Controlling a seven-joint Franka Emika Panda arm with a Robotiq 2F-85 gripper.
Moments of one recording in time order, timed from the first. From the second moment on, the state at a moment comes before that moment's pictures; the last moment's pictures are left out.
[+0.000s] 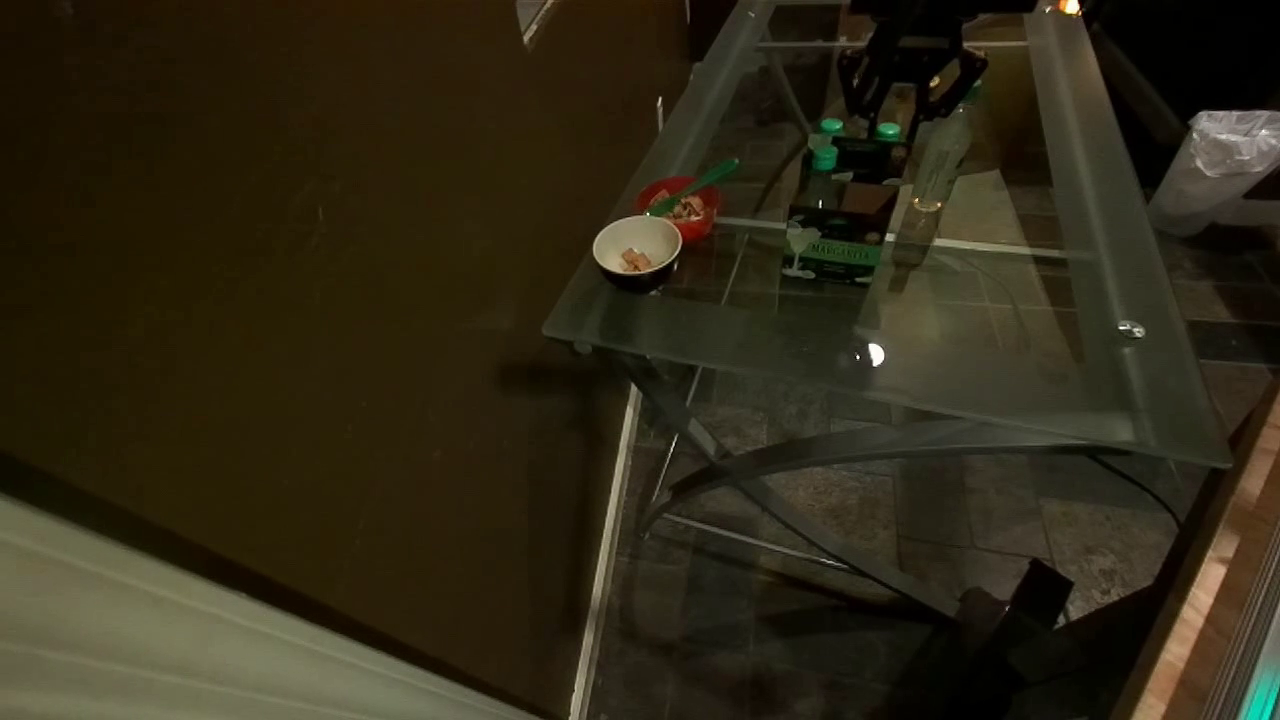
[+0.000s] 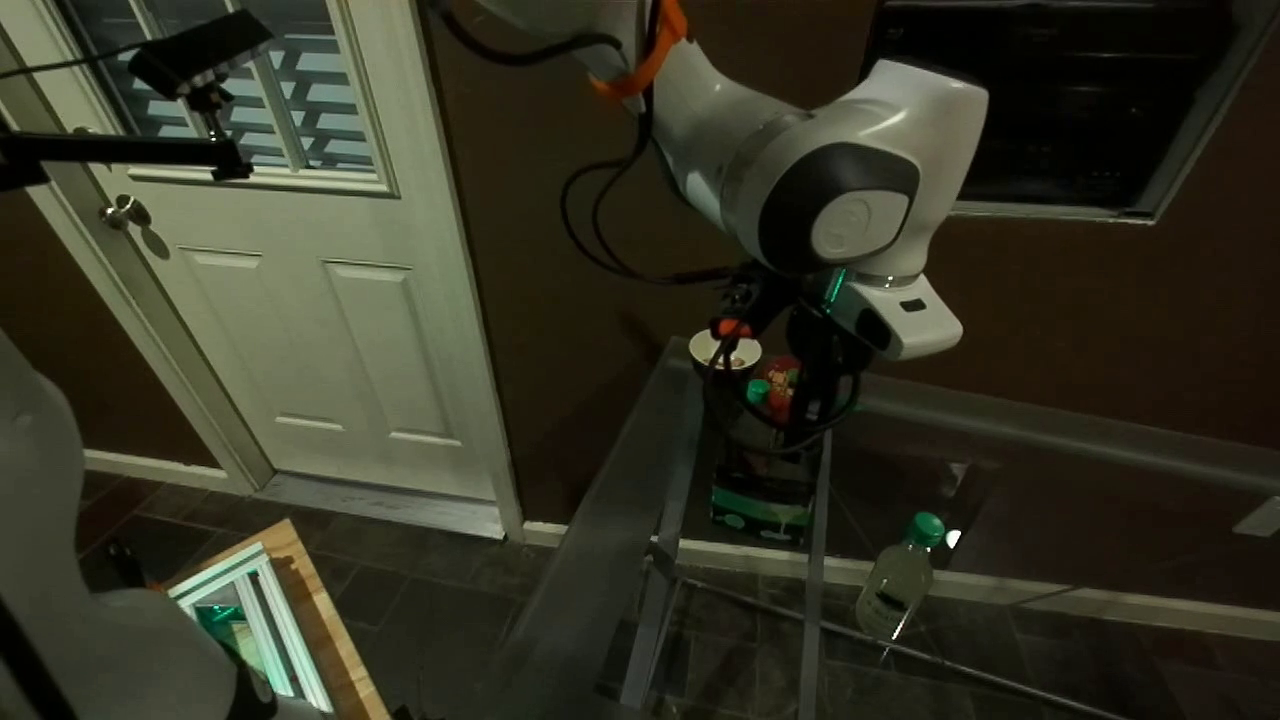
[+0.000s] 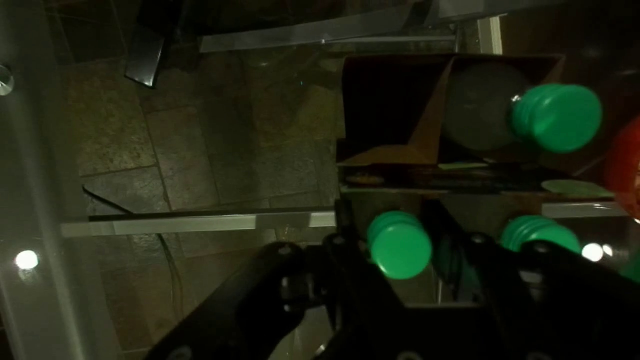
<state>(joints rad) -0.14 0.22 -0.16 -2.09 0.08 2.26 0.78</state>
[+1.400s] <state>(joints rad) -0.13 -0.06 -0.16 -2.07 -0.11 2.05 0.94</state>
